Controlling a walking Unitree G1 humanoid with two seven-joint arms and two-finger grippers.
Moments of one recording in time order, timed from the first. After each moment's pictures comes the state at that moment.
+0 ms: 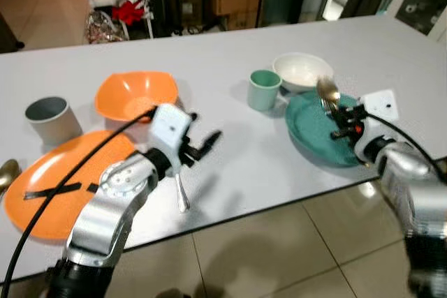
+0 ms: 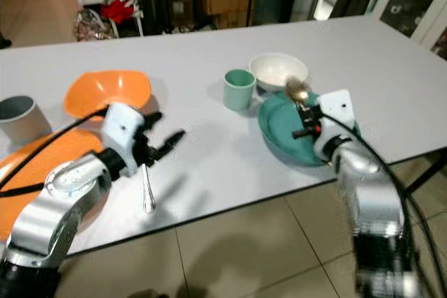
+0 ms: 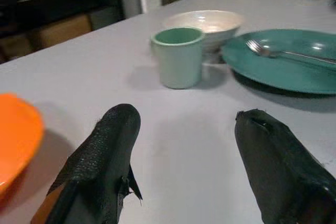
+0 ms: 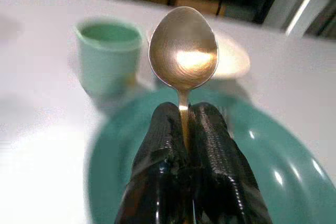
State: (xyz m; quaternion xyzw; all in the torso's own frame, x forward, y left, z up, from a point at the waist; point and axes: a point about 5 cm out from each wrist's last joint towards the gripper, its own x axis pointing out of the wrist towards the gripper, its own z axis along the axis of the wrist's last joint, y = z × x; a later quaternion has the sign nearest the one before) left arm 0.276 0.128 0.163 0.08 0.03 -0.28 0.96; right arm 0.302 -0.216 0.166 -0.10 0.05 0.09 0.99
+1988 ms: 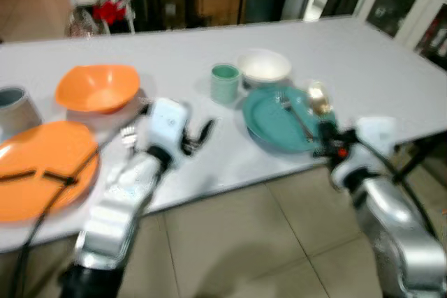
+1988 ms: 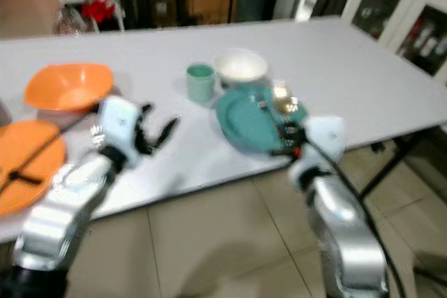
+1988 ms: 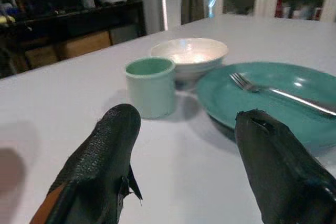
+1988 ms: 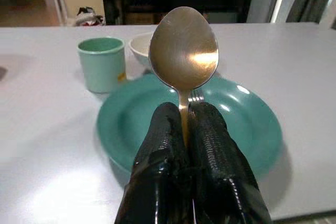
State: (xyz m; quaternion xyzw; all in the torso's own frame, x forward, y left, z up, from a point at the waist) left arm 0.281 0.126 0.168 0.07 0.01 -0.21 0.98; right arm 0.255 -0.168 0.156 0.00 0.05 0.08 1.00
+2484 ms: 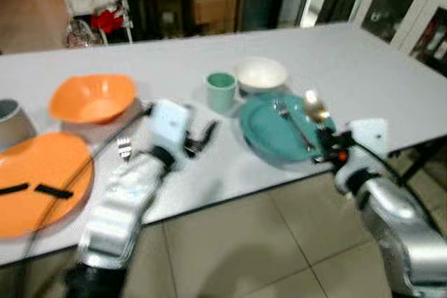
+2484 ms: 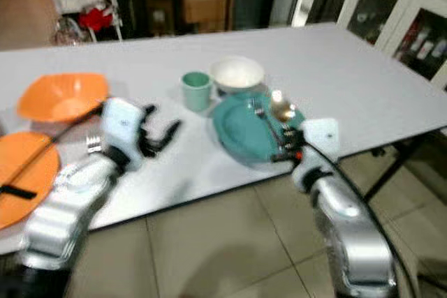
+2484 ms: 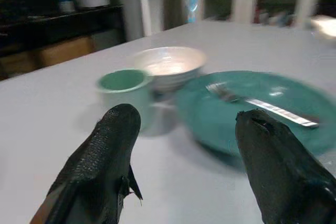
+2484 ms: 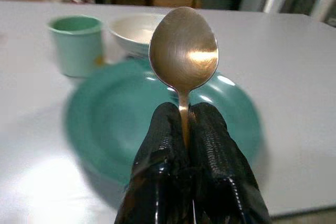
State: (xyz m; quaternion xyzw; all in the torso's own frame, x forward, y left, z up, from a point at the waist) left arm 0.278 0.108 0.166 0.06 0.01 -0.25 0.97; right arm 0.256 -0.186 0.149 -0.03 0.09 0.07 0.99
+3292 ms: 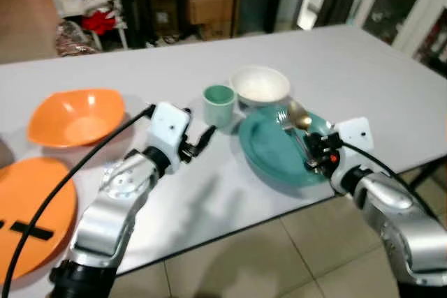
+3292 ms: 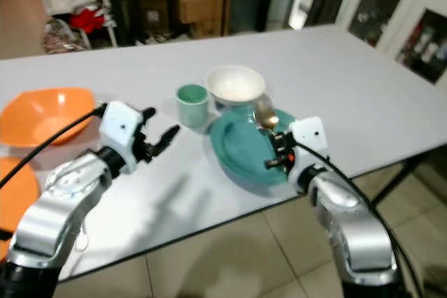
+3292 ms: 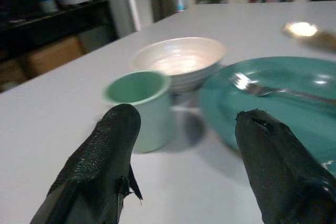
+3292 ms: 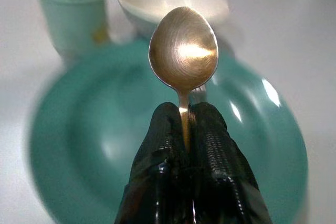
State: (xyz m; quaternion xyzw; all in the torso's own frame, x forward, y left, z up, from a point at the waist) left arm 0.278 0.123 0.166 0.12 0.02 -0.28 0.95; right arm 0.268 -0.182 0.139 -0.07 0.15 0.15 0.98
